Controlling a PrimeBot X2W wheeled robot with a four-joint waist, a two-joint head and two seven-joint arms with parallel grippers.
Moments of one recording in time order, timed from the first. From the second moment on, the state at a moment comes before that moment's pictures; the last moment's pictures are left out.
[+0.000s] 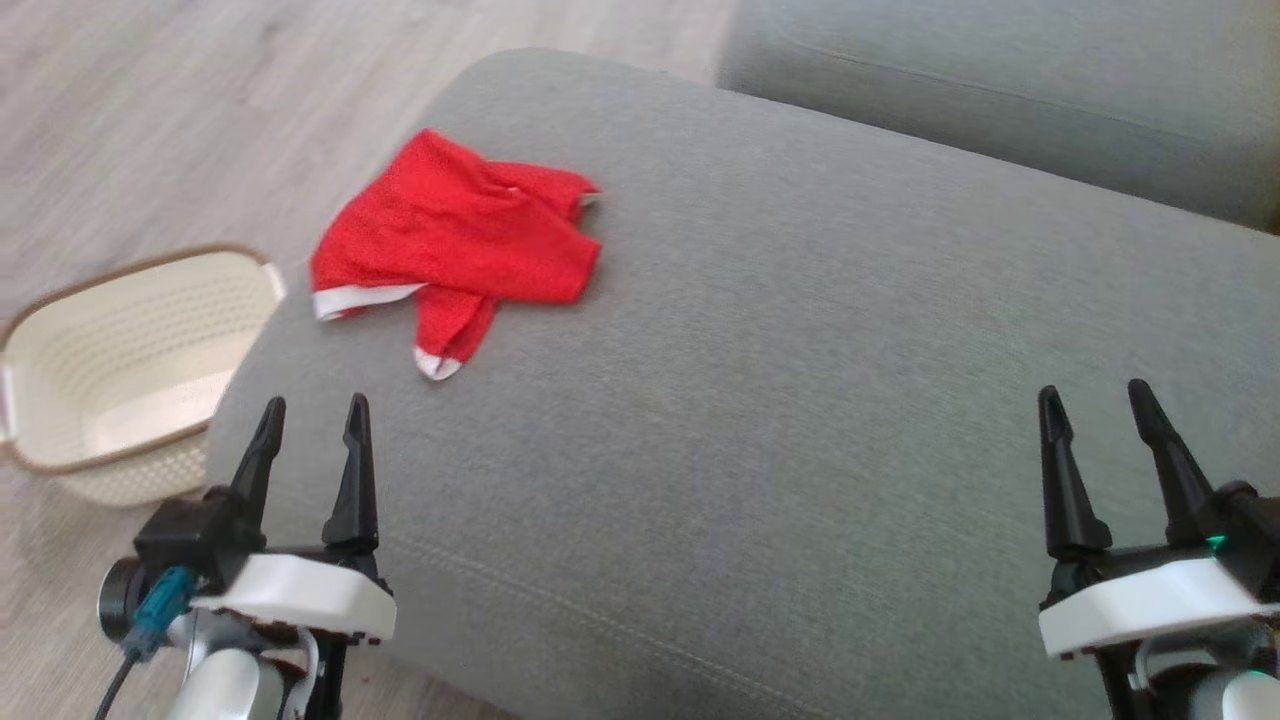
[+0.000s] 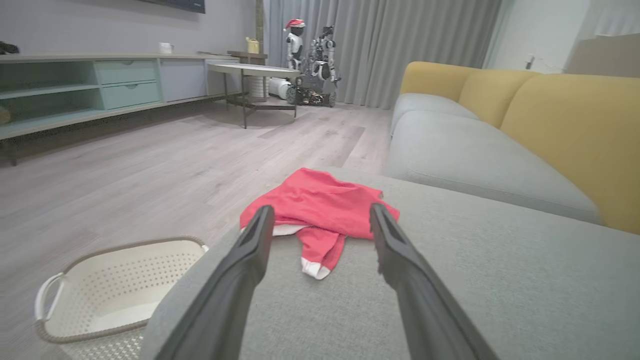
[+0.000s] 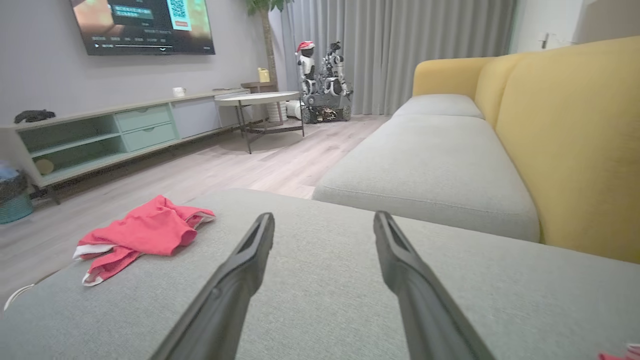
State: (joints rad) left arm -0.02 0.25 -0.28 0.07 -0.37 0.13 -0.24; right arm 0.14 -0.04 -0.05 -0.21 0.14 0.12 0.06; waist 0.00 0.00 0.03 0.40
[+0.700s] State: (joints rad) left arm -0.28 0.20 -0.26 0.19 -0.36 0.09 -0.25; right arm 0.03 -0.06 -0.07 -0.28 0.11 0.12 0.13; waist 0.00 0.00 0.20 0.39
